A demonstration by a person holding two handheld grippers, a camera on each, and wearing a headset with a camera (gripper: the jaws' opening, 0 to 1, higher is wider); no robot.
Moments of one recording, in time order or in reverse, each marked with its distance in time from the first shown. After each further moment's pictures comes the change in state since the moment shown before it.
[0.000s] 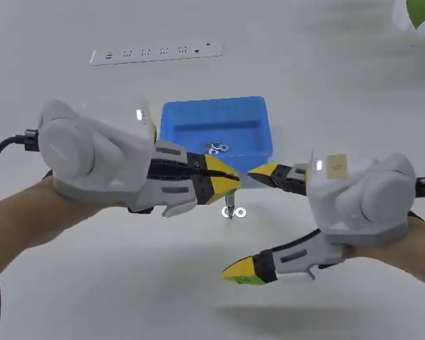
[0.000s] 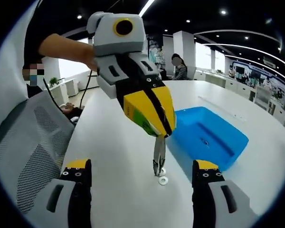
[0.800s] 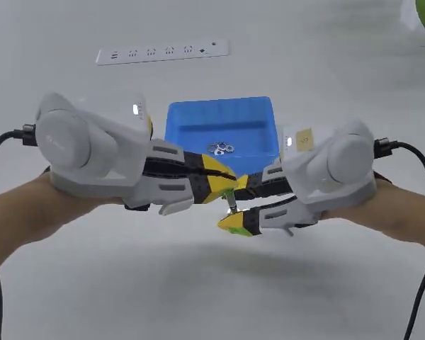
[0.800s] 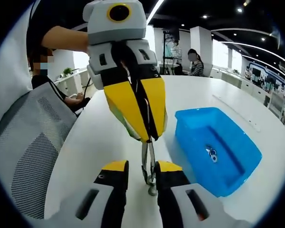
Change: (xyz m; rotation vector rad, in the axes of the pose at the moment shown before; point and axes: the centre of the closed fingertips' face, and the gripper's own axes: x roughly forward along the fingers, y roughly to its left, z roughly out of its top) left arm -0.006 0.002 -0.007 -0.041 0.013 -0.002; right arm 0.017 -0.010 -0.005 -0.075 0.065 0.127
